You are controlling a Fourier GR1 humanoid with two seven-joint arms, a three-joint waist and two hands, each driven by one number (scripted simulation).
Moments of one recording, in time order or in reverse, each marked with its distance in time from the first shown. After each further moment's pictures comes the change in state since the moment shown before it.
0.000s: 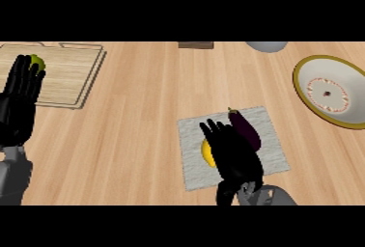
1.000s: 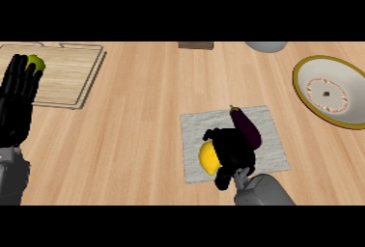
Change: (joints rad) left arm 0.000 -0.029 0.047 -0.028 -0.028 -0.039 0.033; right arm -0.004 0.036 -0.076 0.251 0.143 -0.152 -0.201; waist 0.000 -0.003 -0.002
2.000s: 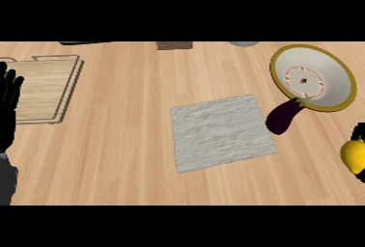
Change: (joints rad) left arm 0.033 0.013 0.077 0.025 -0.003 0.011 -0.028; right arm 0.179 -0.603 -0.577 0.140 -0.140 -0.102 -0.433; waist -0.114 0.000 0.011
